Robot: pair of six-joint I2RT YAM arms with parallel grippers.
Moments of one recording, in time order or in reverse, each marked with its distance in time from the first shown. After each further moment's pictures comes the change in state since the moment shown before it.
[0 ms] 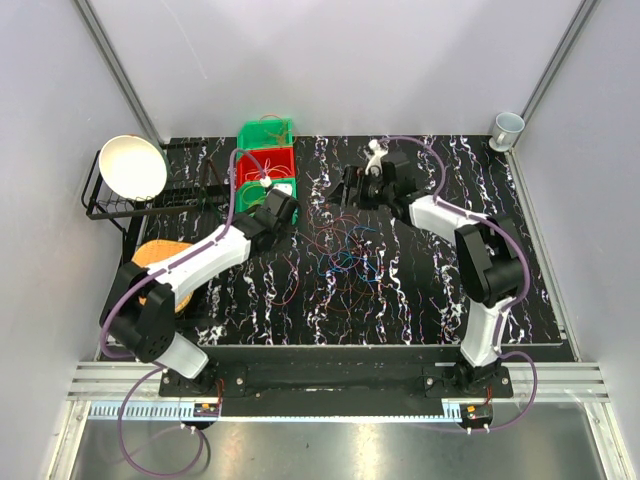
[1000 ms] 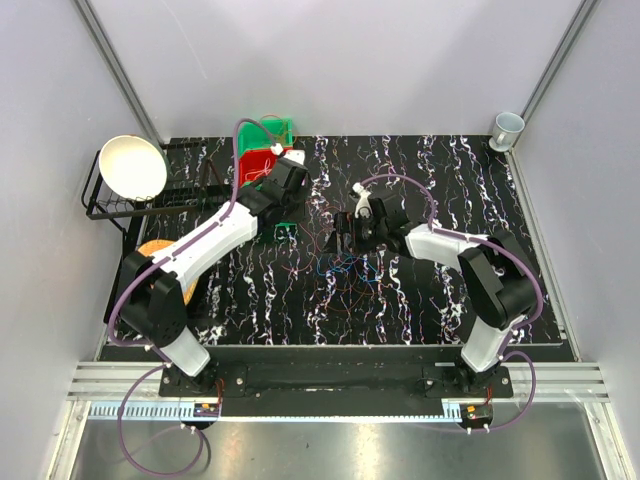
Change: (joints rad) left arm 0.005 0.102 0.286 -0.024 0.040 0.047; right arm 0.137 -0.142 -0.277 -0.111 -0.016 -0.046
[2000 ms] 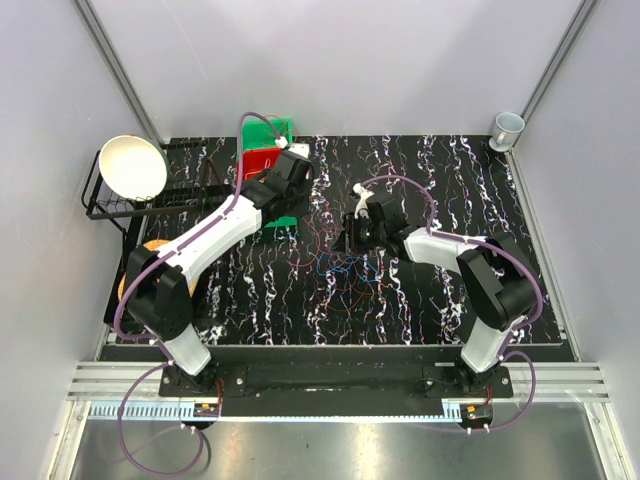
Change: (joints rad) left arm 0.002 0.050 0.082 -0.022 0.018 0.011; right arm 0.020 -0.007 -0.030 0.061 0.102 0.002
